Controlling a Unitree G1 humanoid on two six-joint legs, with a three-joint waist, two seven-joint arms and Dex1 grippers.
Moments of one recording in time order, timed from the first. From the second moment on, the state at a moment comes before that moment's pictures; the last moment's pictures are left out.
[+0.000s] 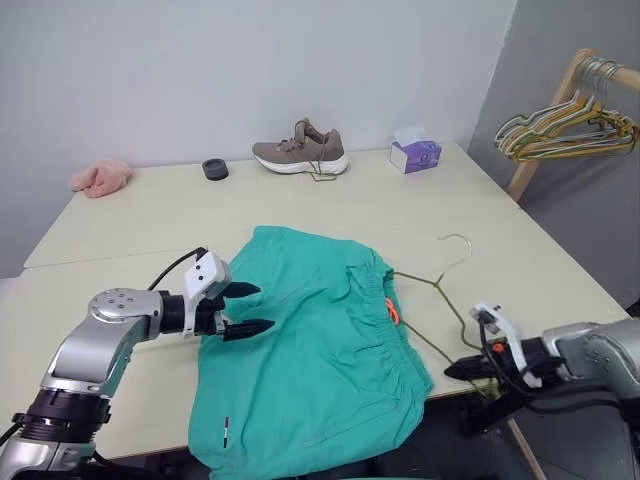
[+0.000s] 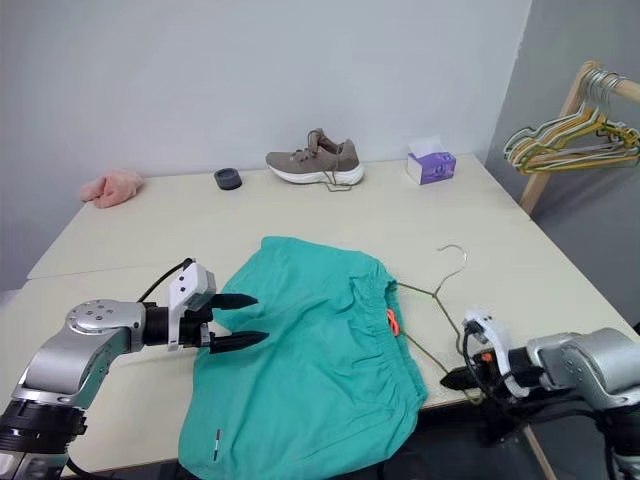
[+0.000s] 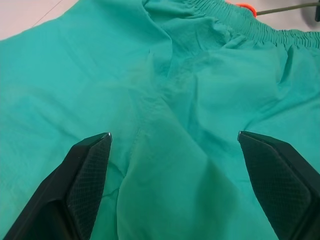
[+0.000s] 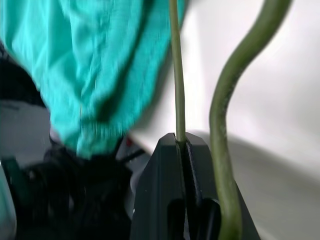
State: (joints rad) left arm -0.21 0.83 0.01 -0.03 -0.38 0.44 -1.14; right arm -0.23 -0.84 0.06 -0.23 0.69 1.40 0.86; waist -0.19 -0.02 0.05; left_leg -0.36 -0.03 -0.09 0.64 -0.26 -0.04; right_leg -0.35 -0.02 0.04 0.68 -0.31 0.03
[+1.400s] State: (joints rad) left arm -0.50 0.78 -0.13 0.08 -0.25 0.19 -1.28; right arm -0.41 -0.96 0.41 -0.44 0.14 0.70 0.88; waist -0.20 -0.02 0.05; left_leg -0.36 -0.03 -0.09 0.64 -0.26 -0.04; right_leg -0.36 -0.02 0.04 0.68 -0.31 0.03
